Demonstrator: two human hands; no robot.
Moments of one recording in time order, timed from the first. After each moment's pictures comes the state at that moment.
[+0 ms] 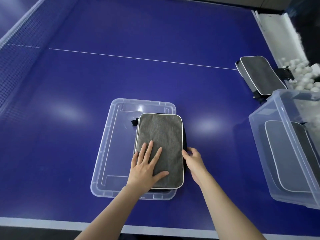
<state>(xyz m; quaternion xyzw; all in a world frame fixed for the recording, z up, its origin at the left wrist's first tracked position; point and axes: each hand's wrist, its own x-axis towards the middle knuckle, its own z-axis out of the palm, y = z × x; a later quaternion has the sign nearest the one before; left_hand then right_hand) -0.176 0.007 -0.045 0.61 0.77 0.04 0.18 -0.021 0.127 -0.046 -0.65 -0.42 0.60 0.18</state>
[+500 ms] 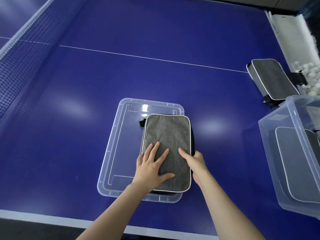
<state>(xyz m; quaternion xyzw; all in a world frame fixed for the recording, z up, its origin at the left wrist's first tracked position) -0.186 0.014 -0.035 0.60 0.77 0.05 0.23 -0.042 0.128 -0.036 -0.64 -0.39 0.64 0.16</state>
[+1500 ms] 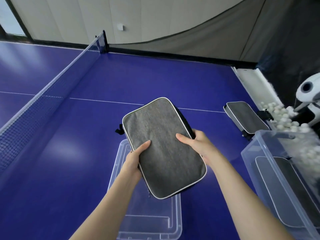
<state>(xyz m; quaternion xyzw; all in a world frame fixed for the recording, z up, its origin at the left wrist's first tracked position) -0.254 0.079 0.108 0.03 0.46 0.64 0.61 -0.080 0.195 0.169 -0.48 -0.60 0.60 0.21</state>
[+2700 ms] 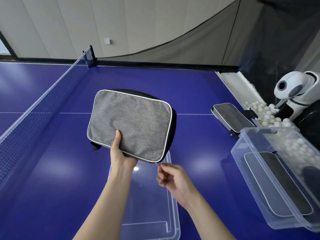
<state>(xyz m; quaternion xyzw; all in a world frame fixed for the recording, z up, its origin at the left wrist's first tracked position) -0.266 0.105 0.144 -0.09 0.27 0.79 0.55 -0.088 0.096 0.139 -0.38 -0.40 0.78 0.29</state>
